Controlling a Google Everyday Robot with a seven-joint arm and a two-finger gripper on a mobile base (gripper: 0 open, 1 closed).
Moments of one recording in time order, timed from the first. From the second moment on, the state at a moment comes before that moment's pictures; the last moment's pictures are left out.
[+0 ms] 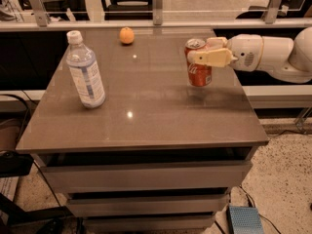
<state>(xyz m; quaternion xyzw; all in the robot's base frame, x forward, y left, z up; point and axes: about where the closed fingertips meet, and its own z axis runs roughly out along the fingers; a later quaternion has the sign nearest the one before) 0.629 -0.122 0.941 -0.40 0.60 0.45 0.52</state>
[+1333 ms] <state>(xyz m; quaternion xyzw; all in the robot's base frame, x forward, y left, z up) 0.634 -0.136 0.896 -0.37 0.61 0.45 0.53</state>
